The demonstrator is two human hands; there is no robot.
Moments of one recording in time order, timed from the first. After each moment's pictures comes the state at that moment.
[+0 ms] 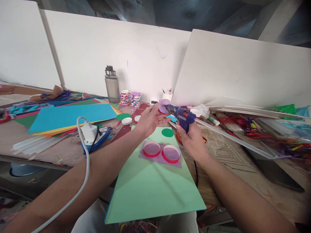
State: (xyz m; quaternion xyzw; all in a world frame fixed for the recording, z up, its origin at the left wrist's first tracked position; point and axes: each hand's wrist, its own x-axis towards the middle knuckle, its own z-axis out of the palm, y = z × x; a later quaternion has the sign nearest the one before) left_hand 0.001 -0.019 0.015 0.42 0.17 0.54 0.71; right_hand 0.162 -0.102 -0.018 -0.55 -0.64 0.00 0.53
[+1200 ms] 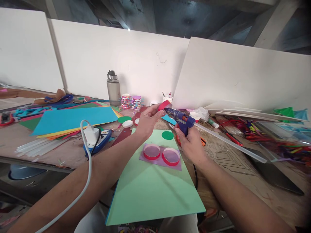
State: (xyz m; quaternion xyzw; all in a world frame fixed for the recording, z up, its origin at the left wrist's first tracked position) left_hand 0.001 -0.010 0.005 0.50 0.11 0.61 0.60; right_hand 0.159 -0.103 -0.019 -0.53 -0.64 0.02 0.55
